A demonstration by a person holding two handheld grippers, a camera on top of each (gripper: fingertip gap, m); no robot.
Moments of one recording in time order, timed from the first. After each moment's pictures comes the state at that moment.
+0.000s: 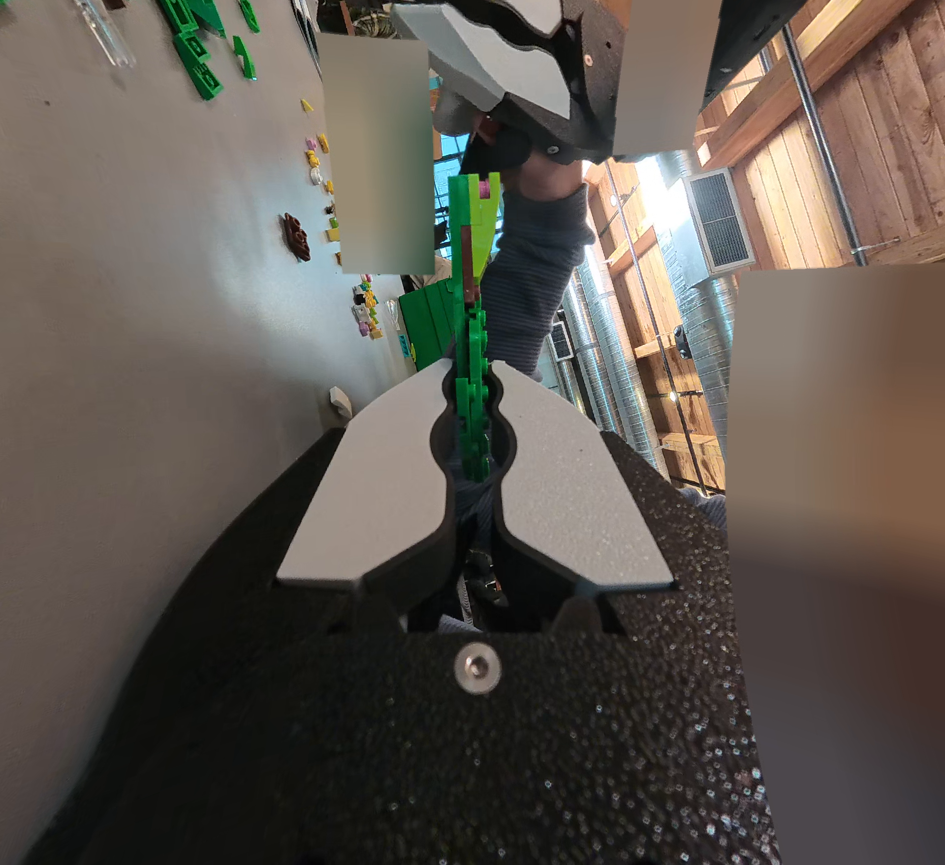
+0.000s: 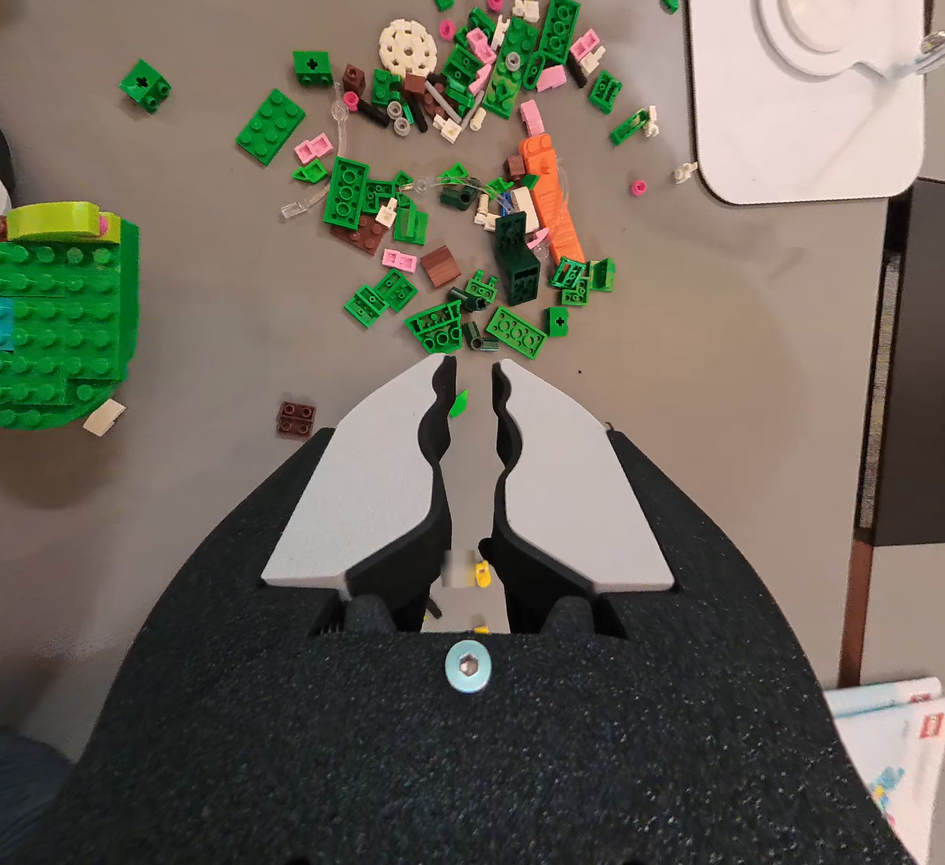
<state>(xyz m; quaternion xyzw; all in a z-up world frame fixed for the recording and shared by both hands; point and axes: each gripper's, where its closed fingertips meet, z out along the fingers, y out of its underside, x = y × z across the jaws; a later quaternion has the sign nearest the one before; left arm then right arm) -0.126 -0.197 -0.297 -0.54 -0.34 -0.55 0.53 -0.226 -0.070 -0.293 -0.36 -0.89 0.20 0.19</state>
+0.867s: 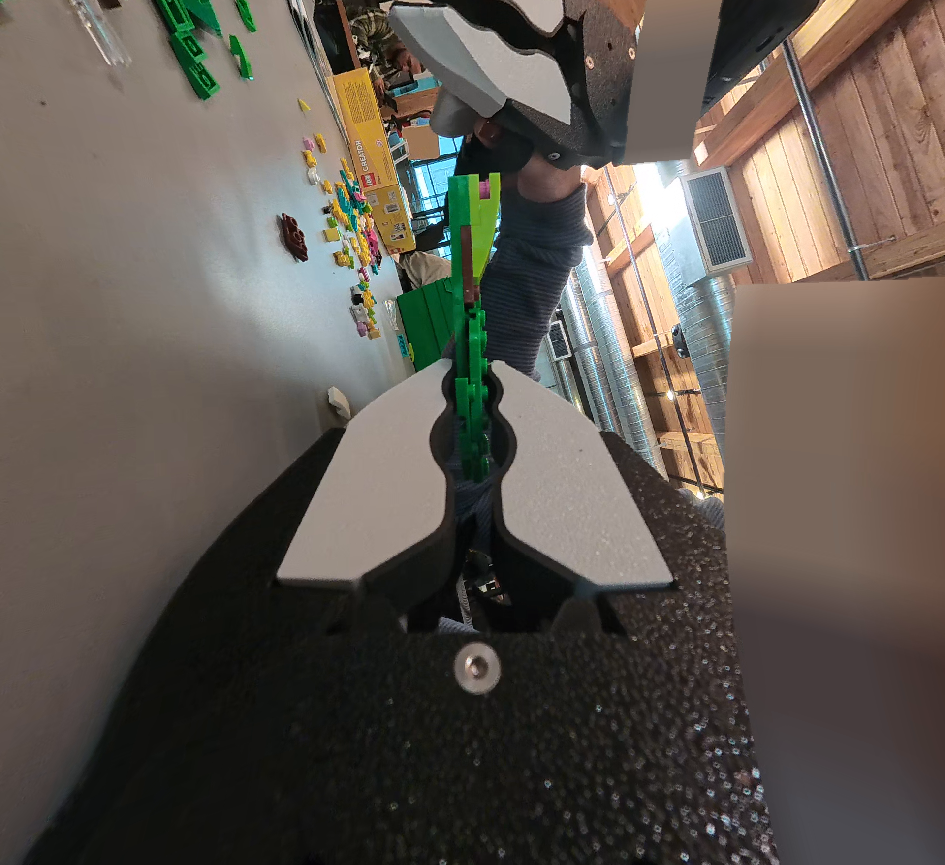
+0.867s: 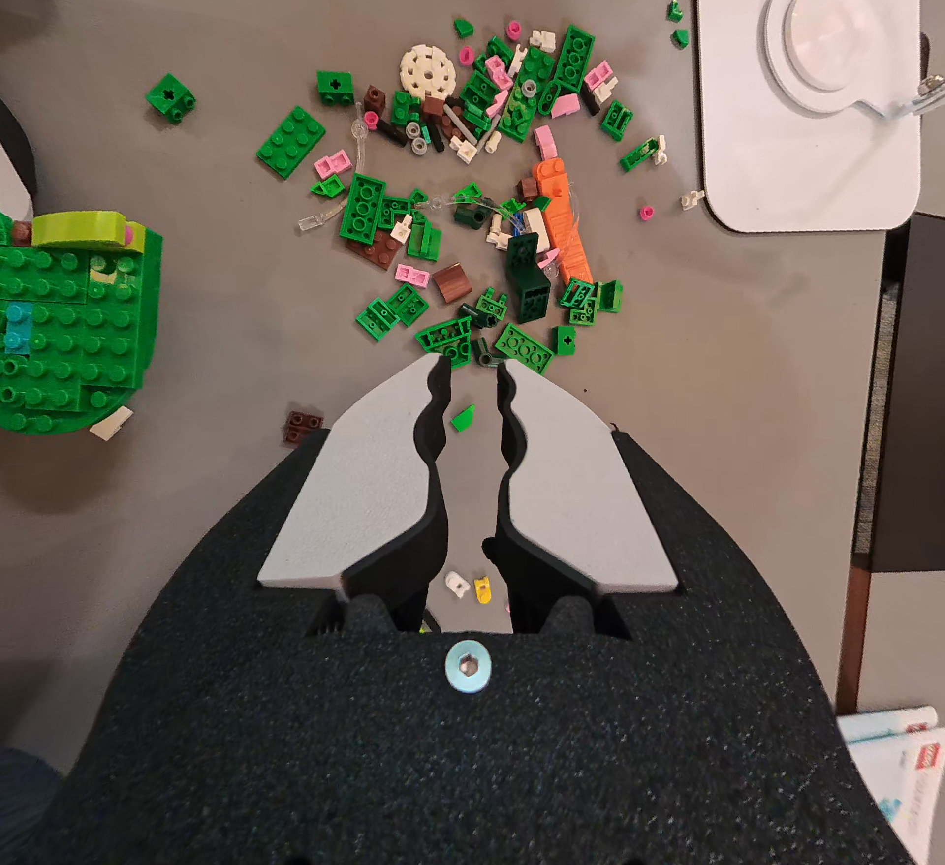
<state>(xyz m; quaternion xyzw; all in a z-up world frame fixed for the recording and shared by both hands) -0.126 -0.198 -0.296 -0.54 -0.34 -0.55 0.53 -0.227 -0.079 -0.293 -0.34 -0.90 0.21 0.19</state>
